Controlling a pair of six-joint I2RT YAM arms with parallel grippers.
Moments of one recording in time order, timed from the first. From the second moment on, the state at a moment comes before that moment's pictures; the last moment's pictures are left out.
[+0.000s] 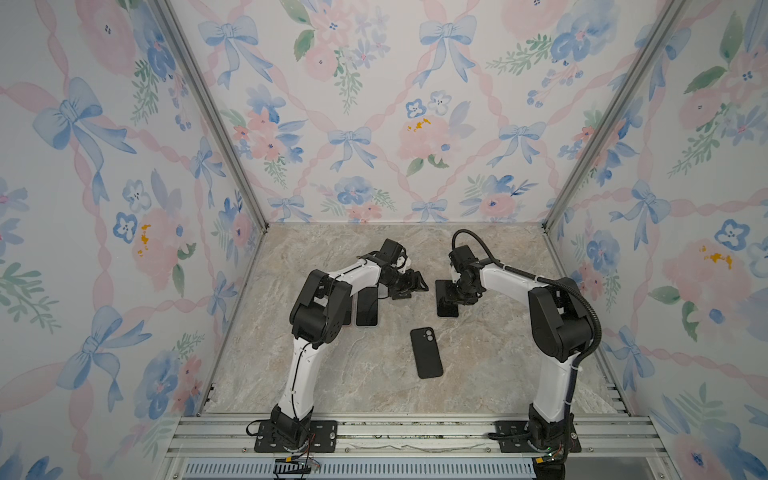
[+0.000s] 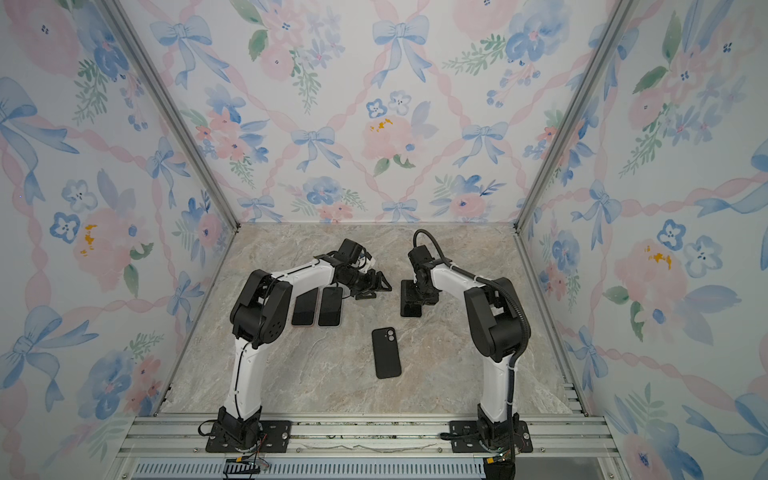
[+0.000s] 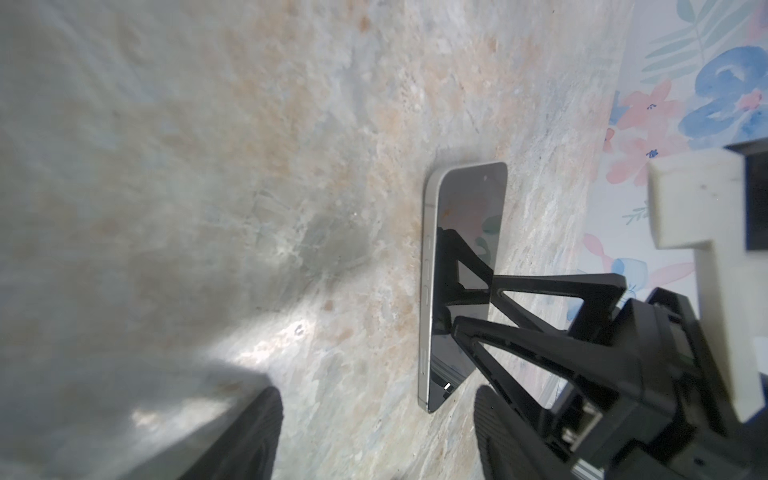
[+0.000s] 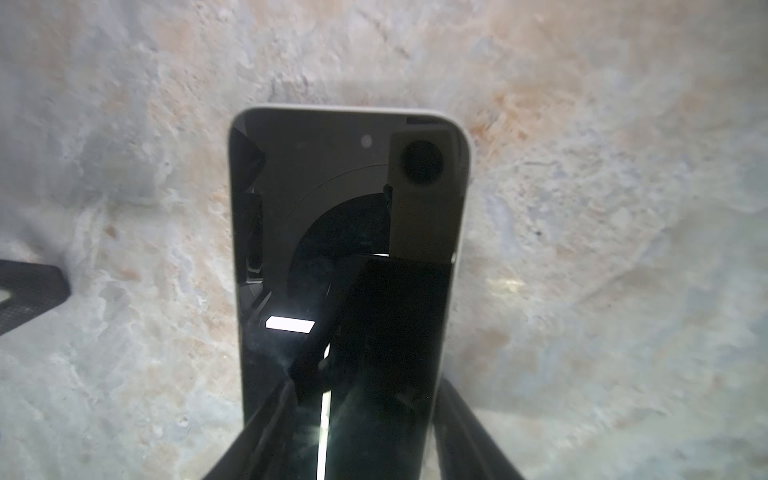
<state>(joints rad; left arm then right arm) -0.49 2.22 1.62 -0.44 0.60 -0.62 0.40 1.99 1.37 -0.67 -0.07 0.35</state>
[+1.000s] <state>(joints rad) -0.46 2.27 1.67 -0.42 0.64 -0.64 0.48 2.04 1.44 -0.72 0.09 0.41</state>
